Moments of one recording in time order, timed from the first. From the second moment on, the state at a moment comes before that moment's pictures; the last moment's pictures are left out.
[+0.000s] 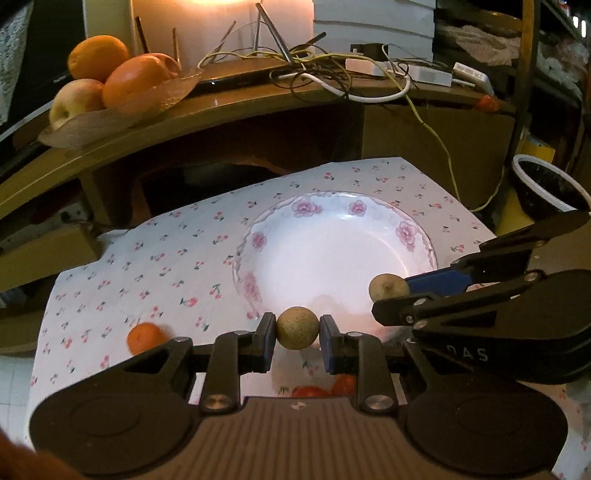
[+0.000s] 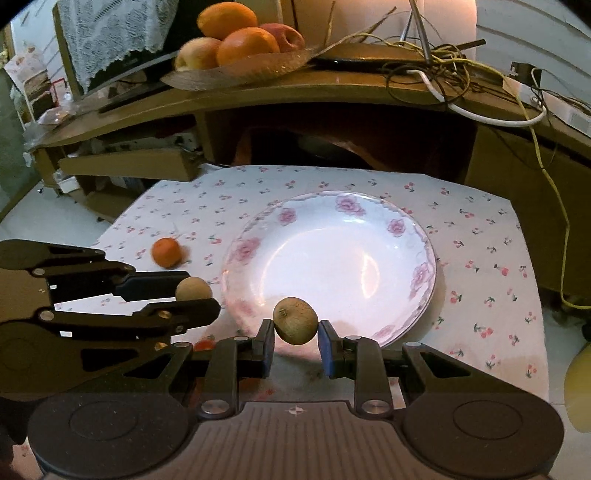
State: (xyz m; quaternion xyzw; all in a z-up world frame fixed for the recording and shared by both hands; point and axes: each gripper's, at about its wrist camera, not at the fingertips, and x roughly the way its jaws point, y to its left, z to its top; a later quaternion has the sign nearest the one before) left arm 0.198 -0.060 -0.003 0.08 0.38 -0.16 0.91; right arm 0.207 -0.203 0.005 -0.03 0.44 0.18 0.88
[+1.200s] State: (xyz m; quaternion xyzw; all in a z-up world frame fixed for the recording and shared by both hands) left arm 0.207 -0.042 -0.002 0.07 0.38 -0.14 0.91; right arm 0.228 -0.225 0.000 -0.01 0.44 0.16 0.88
